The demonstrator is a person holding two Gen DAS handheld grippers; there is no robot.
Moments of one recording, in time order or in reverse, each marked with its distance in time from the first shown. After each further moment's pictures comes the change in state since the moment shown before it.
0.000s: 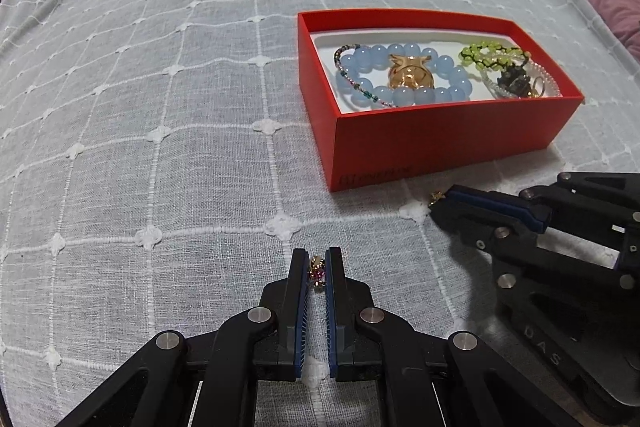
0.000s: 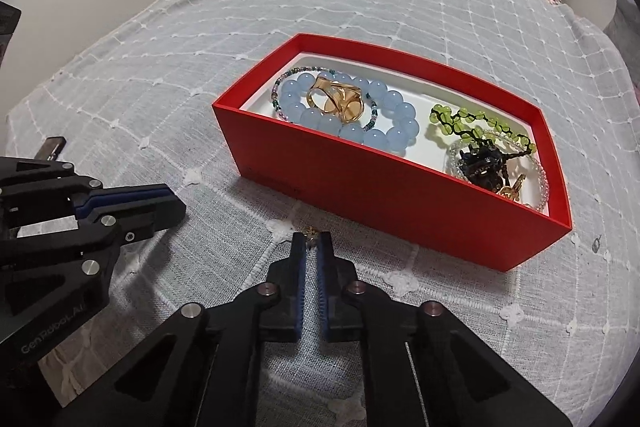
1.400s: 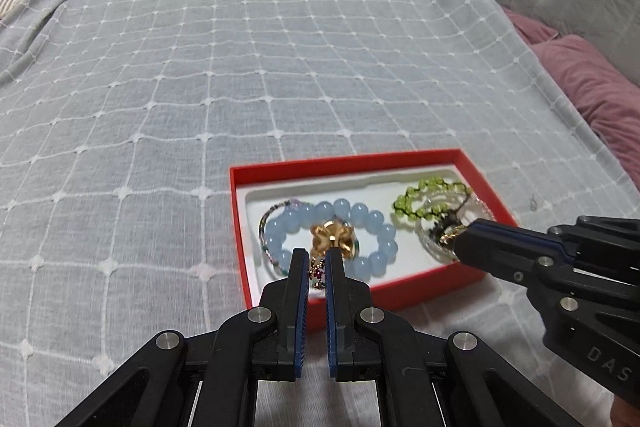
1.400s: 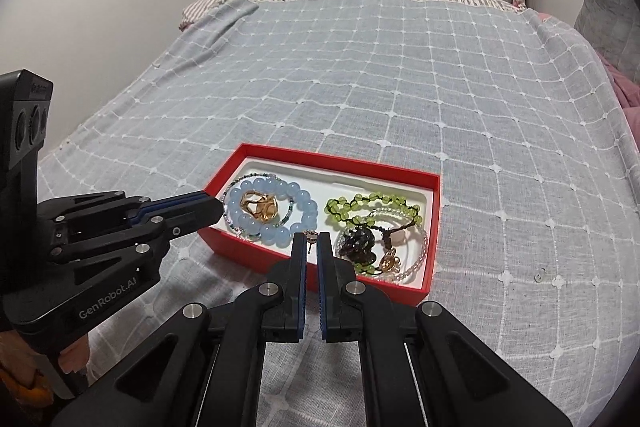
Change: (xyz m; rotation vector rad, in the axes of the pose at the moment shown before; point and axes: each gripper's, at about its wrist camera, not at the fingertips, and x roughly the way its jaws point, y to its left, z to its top) left arm -0.015 -0.025 0.051 -0.032 -0.224 -0.111; right arm -0.067 -0.062 0.026 0.109 -0.154 0.025
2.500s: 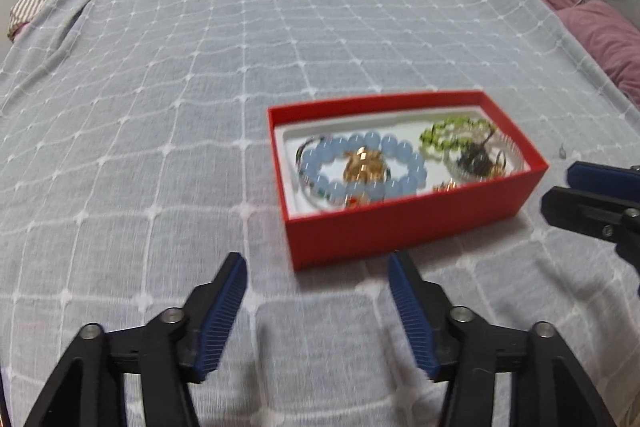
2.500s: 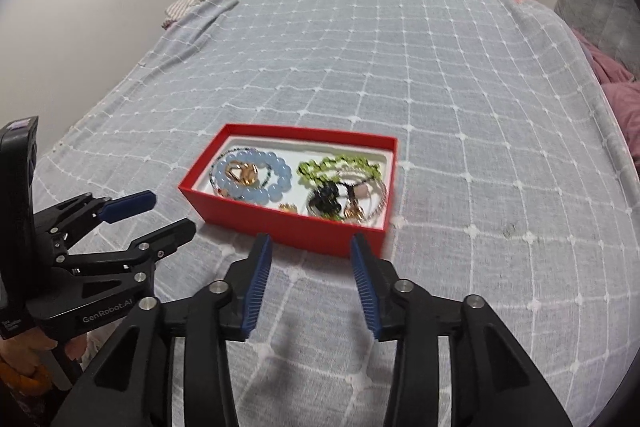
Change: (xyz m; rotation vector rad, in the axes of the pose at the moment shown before) left arm -0.016 -0.004 -0.032 0.045 0.062 0.136; right arm -0.035 -0.013 -0.026 0.075 0.057 -0.048
